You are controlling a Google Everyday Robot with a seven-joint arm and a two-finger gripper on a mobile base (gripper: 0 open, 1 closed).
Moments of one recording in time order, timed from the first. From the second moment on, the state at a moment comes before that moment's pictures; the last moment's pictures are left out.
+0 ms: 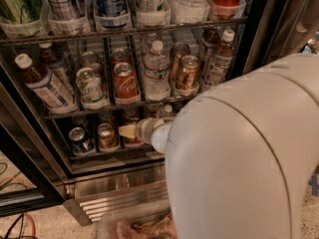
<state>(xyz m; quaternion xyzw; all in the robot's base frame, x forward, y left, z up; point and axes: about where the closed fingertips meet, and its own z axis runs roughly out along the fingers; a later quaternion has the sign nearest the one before) 0.670 0.076 0.607 -0.14 0.88 0.21 0.39</state>
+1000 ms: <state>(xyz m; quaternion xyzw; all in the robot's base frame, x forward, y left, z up) 0.668 0.077 0.610 -0.14 0.88 0.21 0.39</state>
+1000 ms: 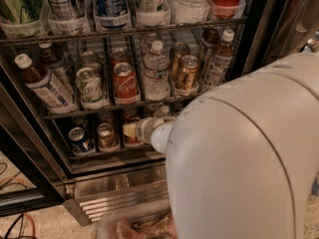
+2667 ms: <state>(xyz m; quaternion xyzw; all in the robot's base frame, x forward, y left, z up) 0.643 0.072 0.651 -0.13 0.91 0.22 0.33</state>
